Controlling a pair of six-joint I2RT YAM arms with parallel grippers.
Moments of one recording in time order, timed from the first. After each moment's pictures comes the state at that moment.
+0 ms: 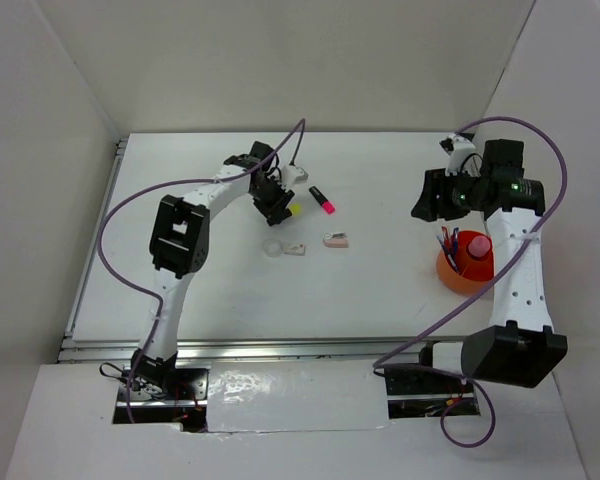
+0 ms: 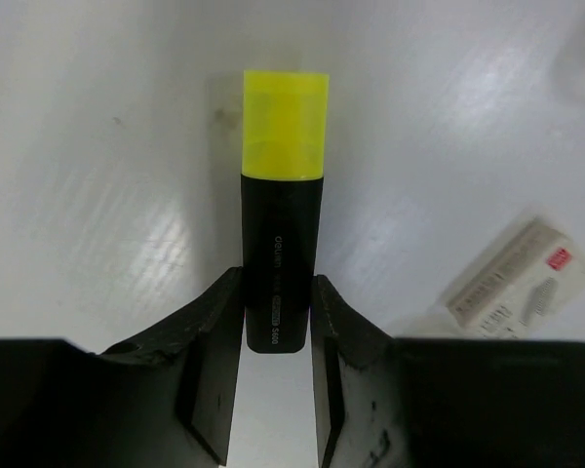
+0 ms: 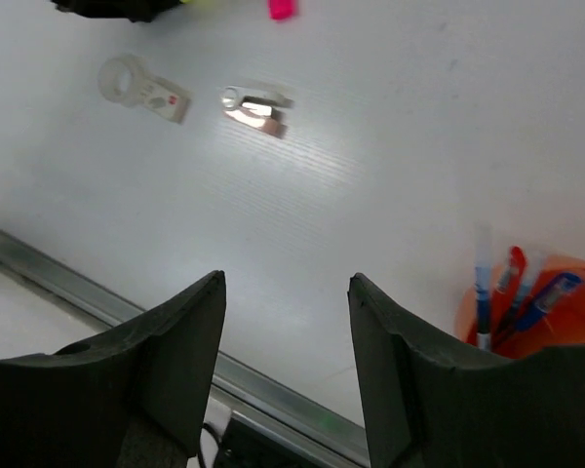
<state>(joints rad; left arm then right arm) -0.38 2.36 1.99 -0.78 0.36 0.48 -0.20 1.31 1.48 -1.08 -0.54 -0.26</state>
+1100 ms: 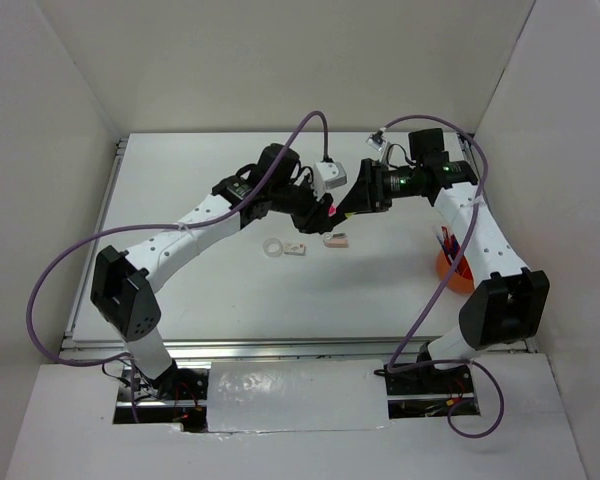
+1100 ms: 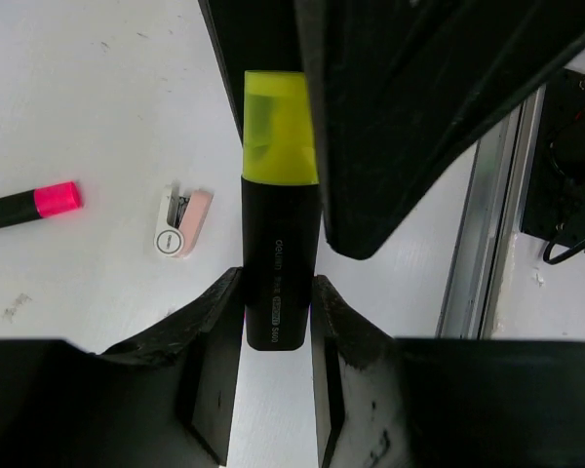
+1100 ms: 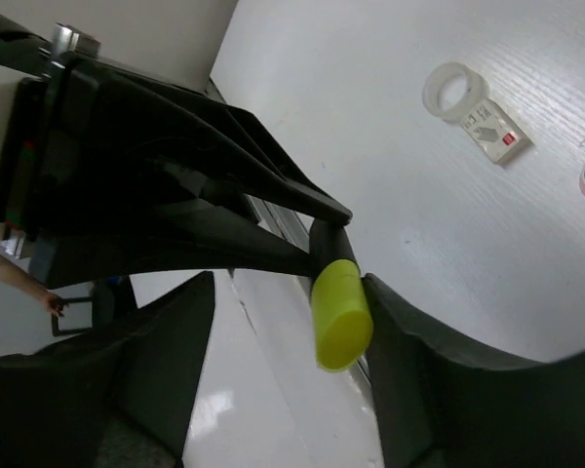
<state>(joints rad) -0.69 1.71 1.60 -0.50 0.55 0.20 0.15 1.50 1.45 -0.79 -1.02 0.17</state>
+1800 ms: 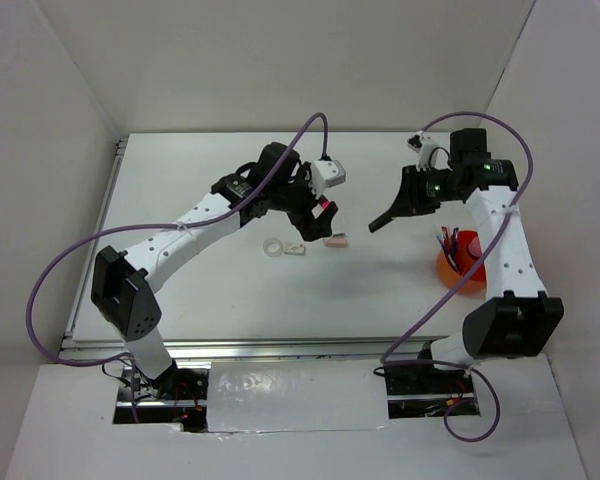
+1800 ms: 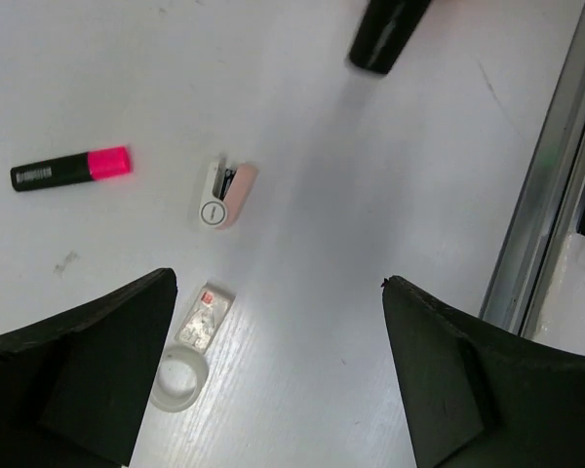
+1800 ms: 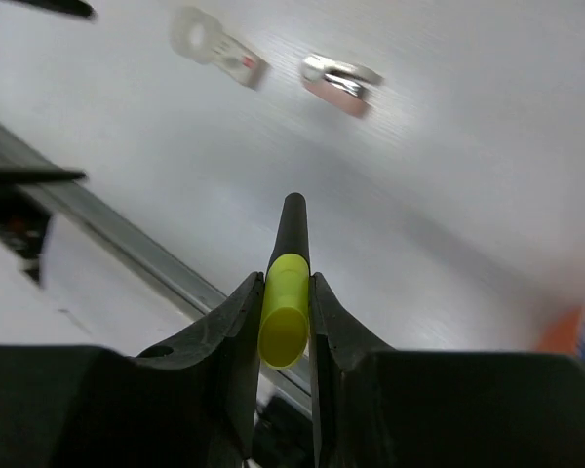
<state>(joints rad) -0.69 1.72 1.63 -0.56 0.42 0.23 -0.03 1.45 1.53 -1.09 -0.70 -0.15</state>
